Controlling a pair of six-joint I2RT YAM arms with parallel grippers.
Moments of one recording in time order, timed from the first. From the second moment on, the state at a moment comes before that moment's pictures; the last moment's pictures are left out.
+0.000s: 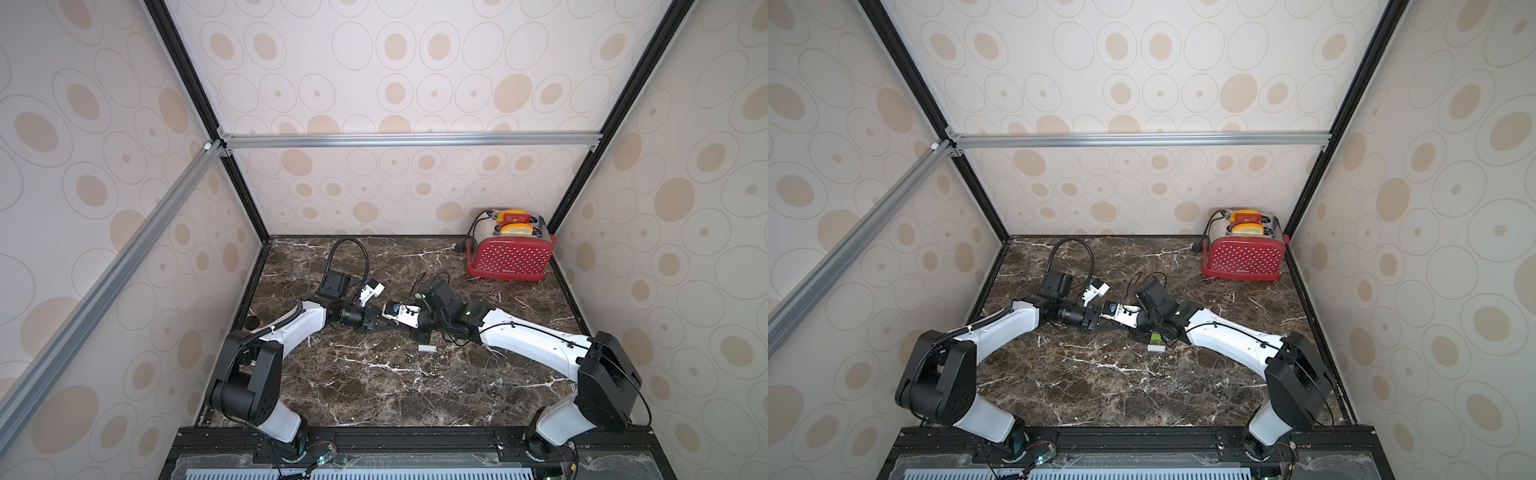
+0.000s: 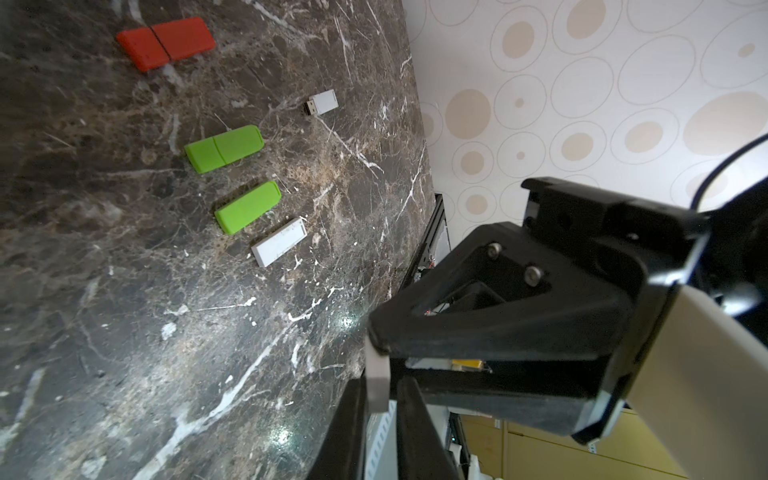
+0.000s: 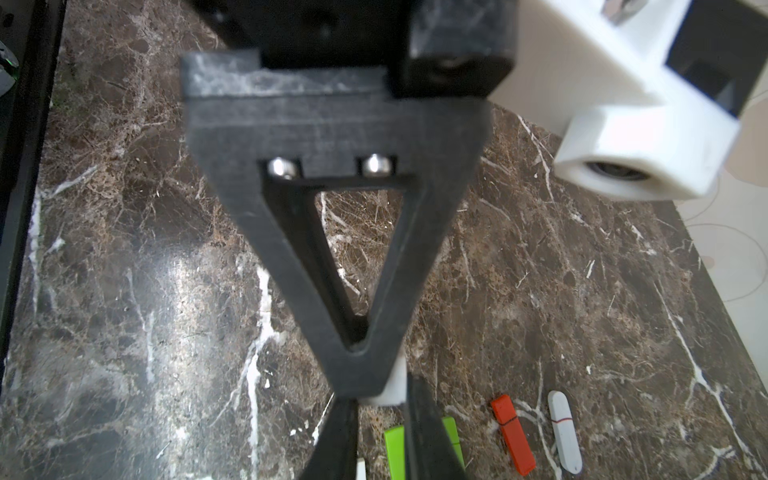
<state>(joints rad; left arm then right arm) -0.32 1.55 0.93 -0.41 1.10 -0.32 0.92 1.55 1.12 -0.33 -0.23 -0.56</state>
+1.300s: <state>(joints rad) -0.22 1.52 0.96 -0.48 1.09 -0.29 0.52 1.62 1.09 -0.60 -0.27 -0.76</state>
